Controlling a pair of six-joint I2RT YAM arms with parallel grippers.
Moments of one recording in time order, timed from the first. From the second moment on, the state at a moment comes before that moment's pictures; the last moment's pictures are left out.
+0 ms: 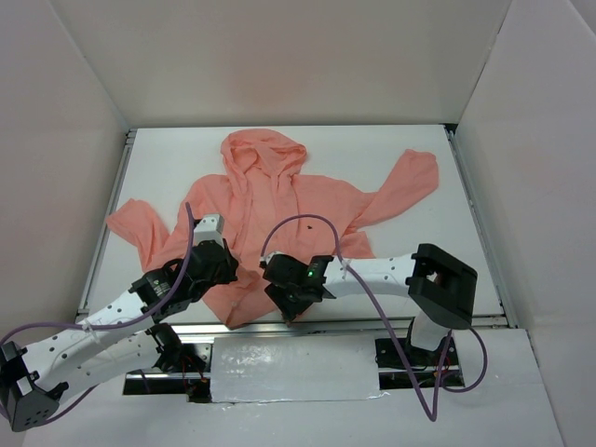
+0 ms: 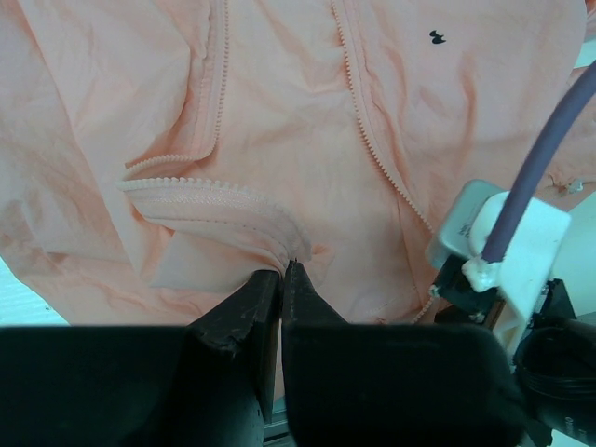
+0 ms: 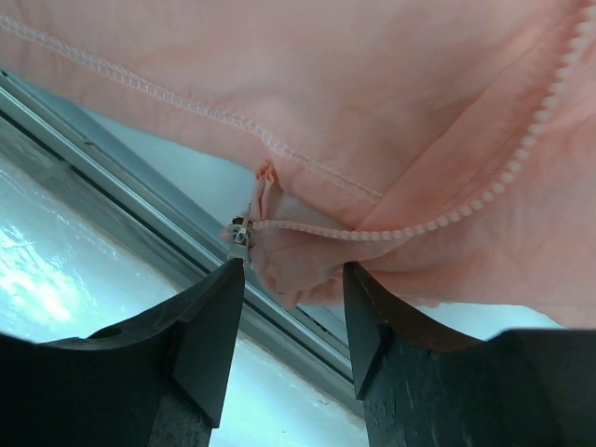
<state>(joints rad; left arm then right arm) -0.83 0.78 0.61 -0.51 -0.43 -0.71 1.18 1.64 0.98 -0.49 0.04 0.45</state>
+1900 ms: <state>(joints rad) -0.83 1.02 0.78 -0.09 -0.11 -0.38 1.08 1.34 1.22 -0.71 0.56 0.78</state>
